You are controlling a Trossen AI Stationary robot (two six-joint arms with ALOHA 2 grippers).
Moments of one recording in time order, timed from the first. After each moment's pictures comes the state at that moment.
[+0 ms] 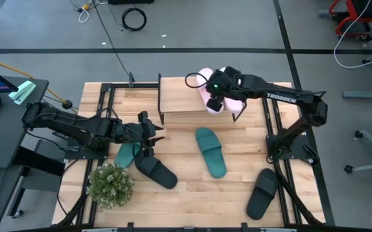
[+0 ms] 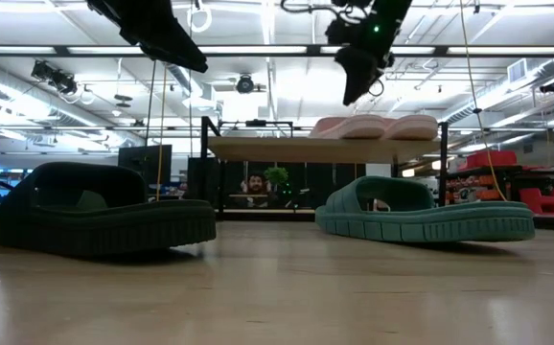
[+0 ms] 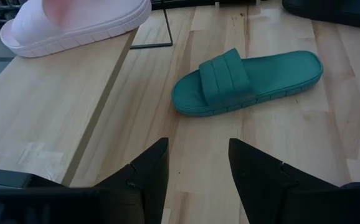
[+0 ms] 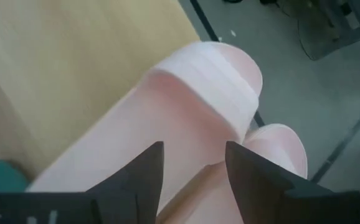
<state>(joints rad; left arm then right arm) -0.19 1.11 0.83 -0.33 -0.44 -0.09 -0.35 1.55 1.48 -0.89 0.46 -0.04</state>
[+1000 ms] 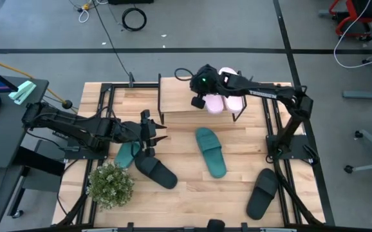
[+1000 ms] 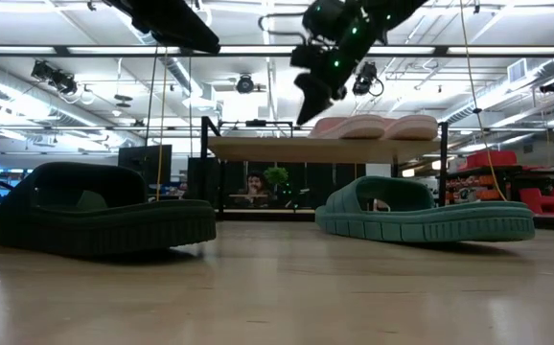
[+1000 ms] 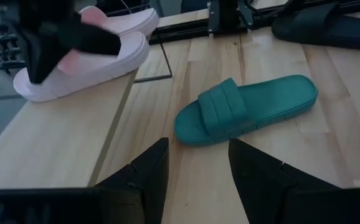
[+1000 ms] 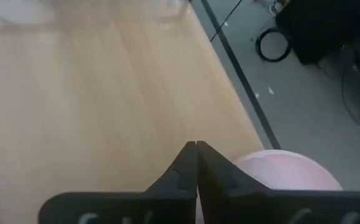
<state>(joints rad) -0.19 1.11 0.83 -0.20 -0.44 0.04 -0.42 1.74 1.48 -0.47 0.21 -0.24</state>
